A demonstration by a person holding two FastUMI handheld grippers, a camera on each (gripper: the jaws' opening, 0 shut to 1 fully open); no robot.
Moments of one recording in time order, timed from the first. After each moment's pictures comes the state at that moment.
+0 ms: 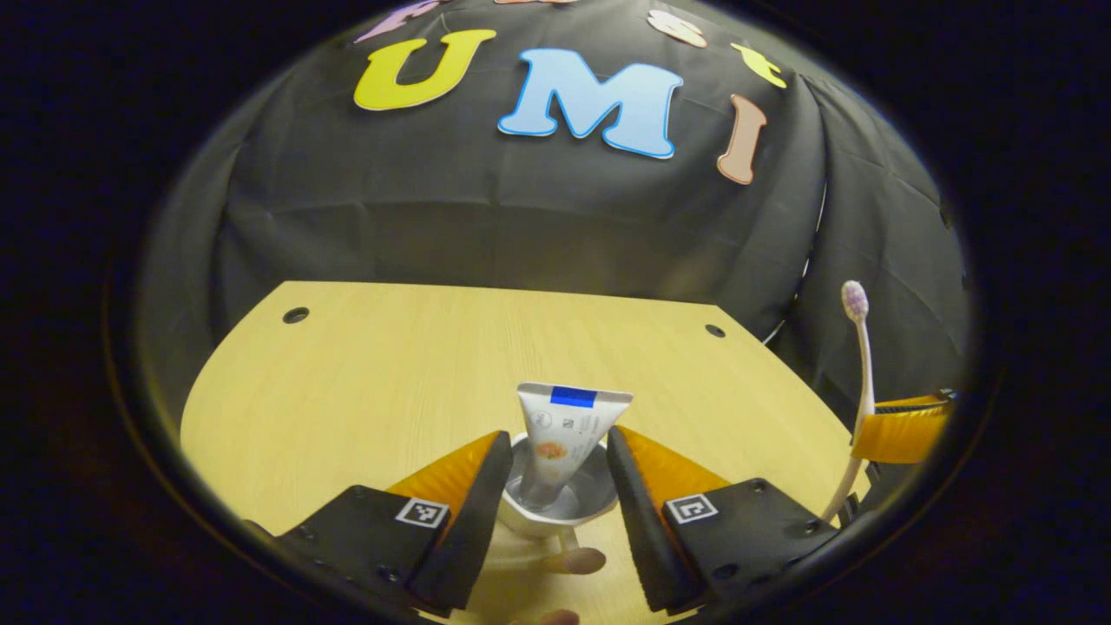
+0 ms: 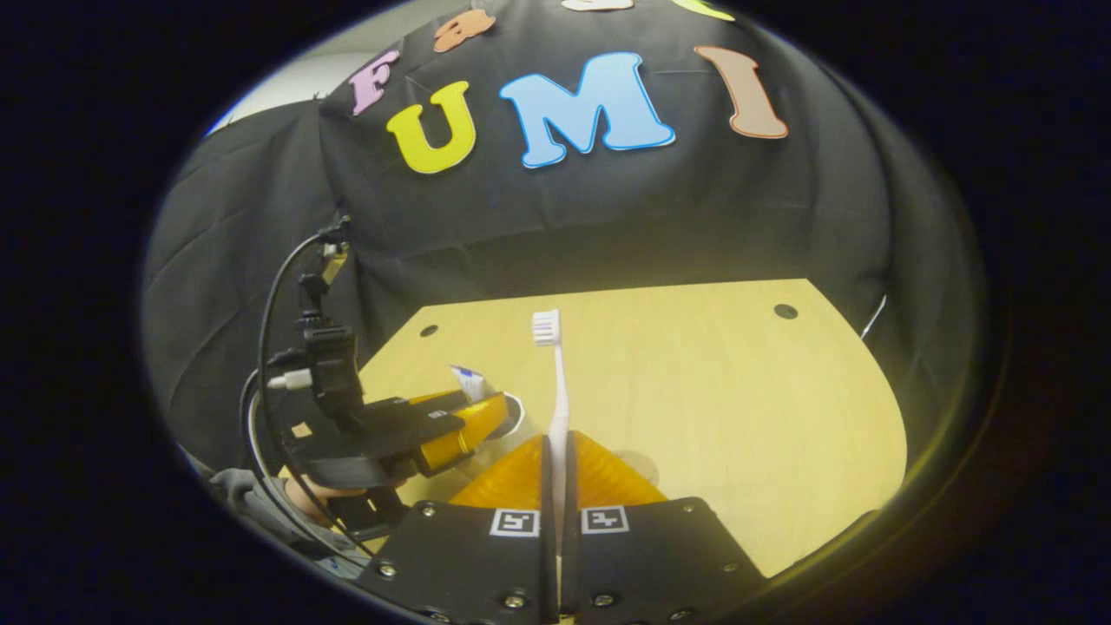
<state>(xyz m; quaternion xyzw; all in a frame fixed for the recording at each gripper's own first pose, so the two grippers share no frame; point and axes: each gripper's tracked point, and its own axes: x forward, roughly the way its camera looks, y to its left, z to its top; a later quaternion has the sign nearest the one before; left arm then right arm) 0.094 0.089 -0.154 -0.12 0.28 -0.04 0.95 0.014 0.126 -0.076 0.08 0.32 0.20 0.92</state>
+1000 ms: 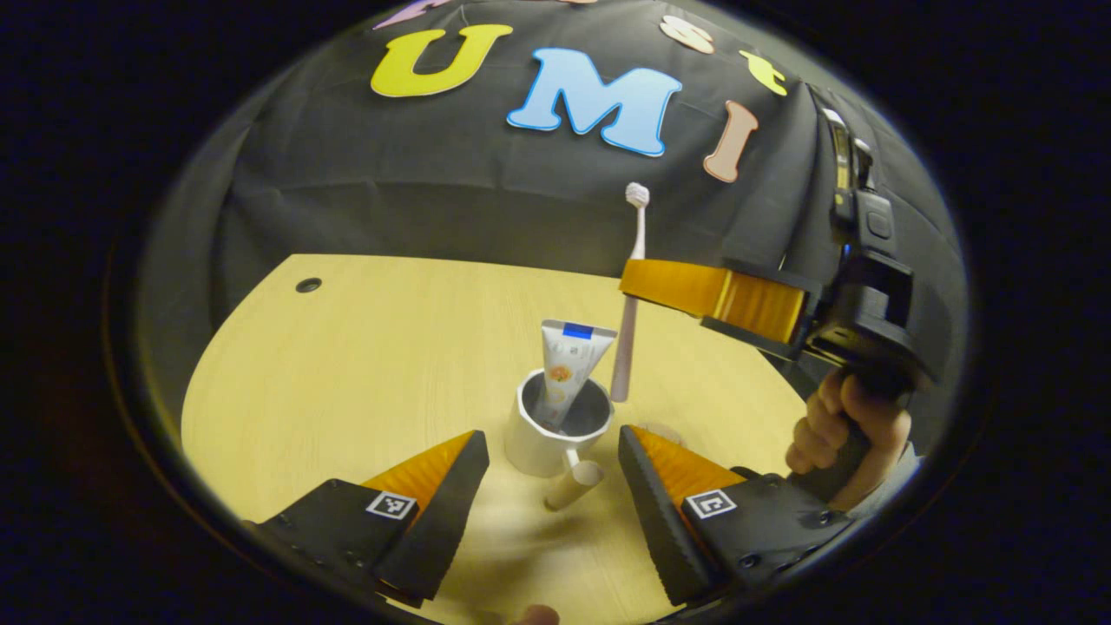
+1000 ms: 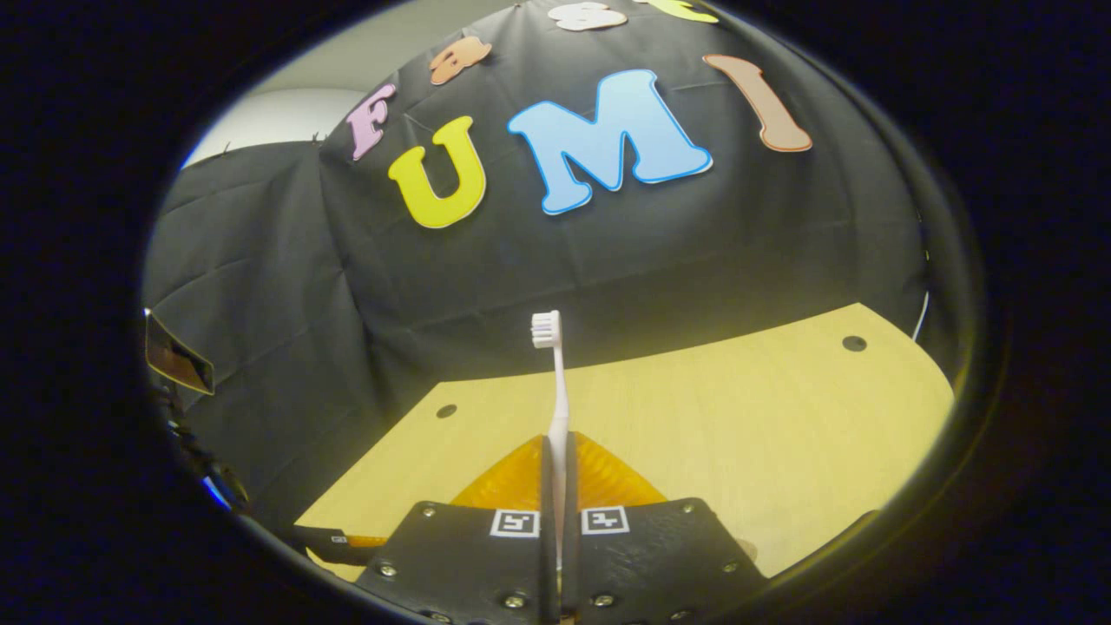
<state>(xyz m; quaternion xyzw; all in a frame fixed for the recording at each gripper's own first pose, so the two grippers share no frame) 0.018 0.102 -0.146 -0.15 0.32 -0.07 0.93 0.119 0.221 -0.095 0.15 0.22 0.20 0.94</state>
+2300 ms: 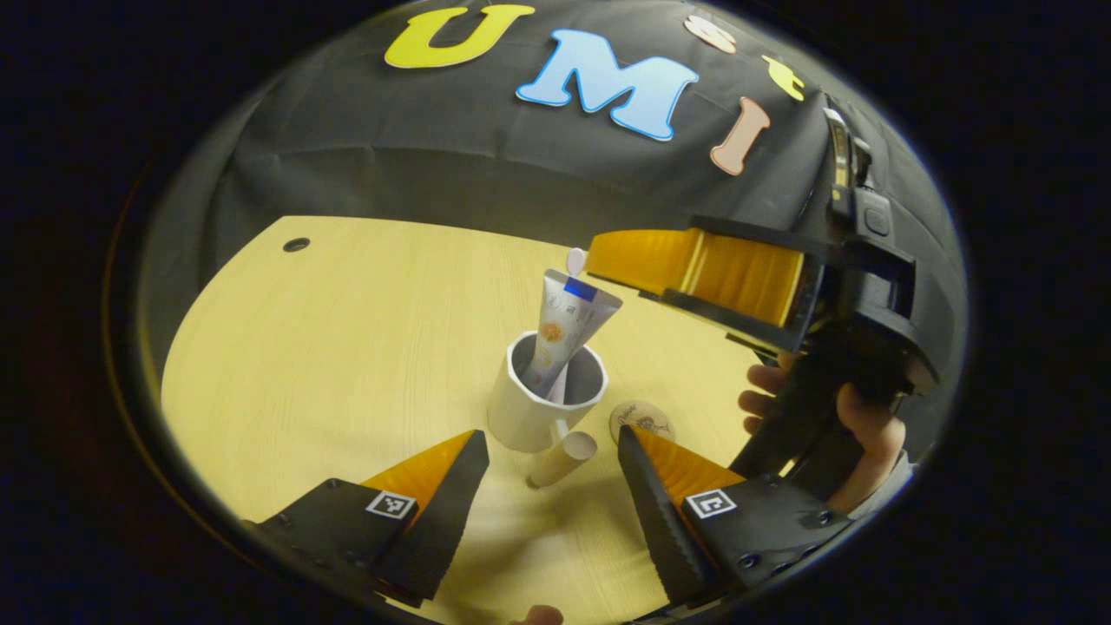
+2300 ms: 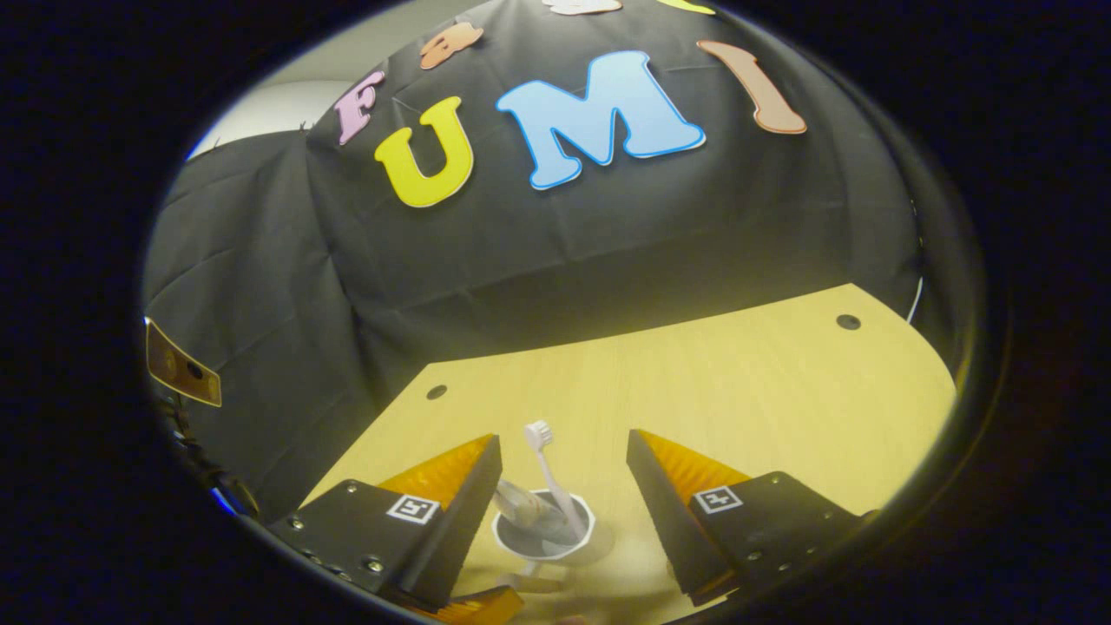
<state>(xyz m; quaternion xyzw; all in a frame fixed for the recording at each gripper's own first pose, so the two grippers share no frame) 0.013 0.092 -0.167 -0.19 0.35 -0.08 0.92 0.104 0.212 -0.102 0.14 0.24 0.18 0.94</state>
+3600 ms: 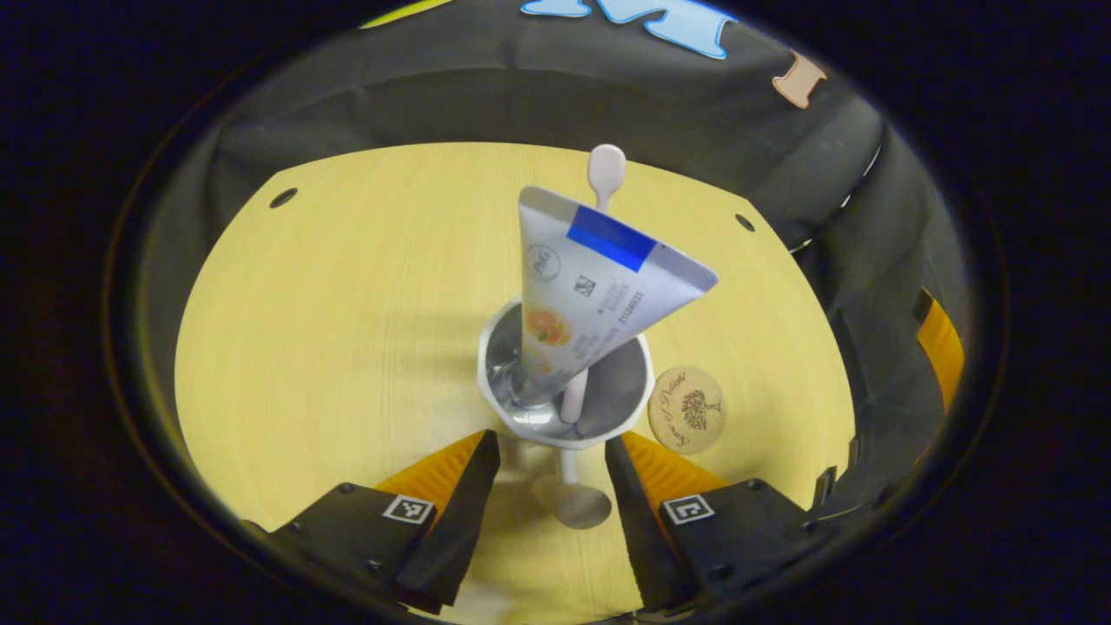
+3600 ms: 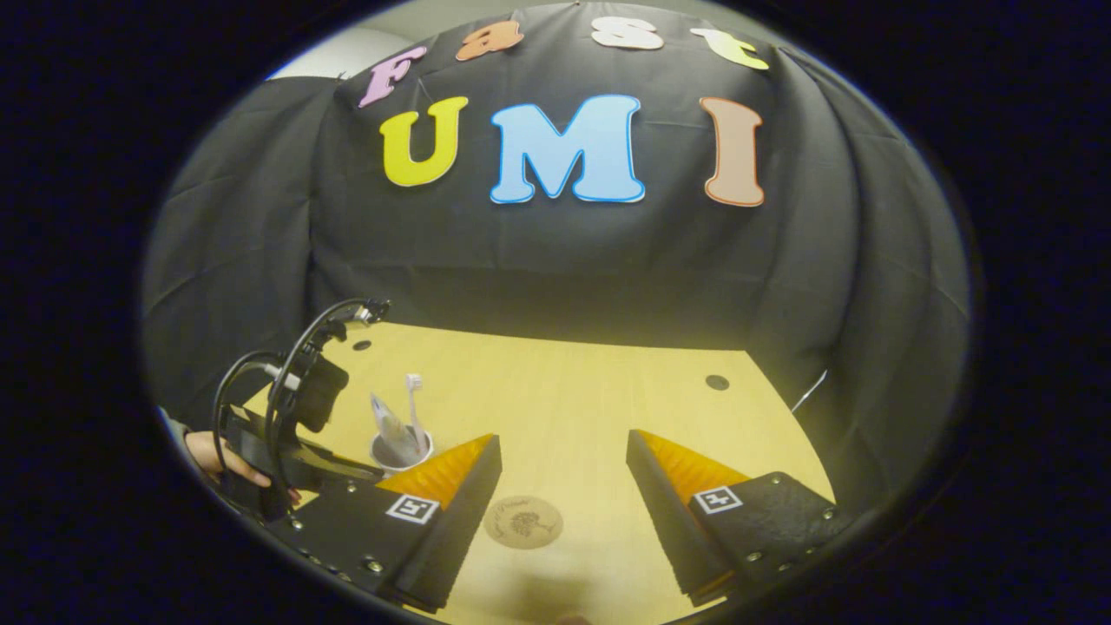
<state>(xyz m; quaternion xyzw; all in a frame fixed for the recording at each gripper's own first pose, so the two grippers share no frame) 0.051 0.073 -0.230 -0.14 0.52 -0.02 0.84 0.043 0.060 -0.076 -0.02 0.25 0.12 0.96</state>
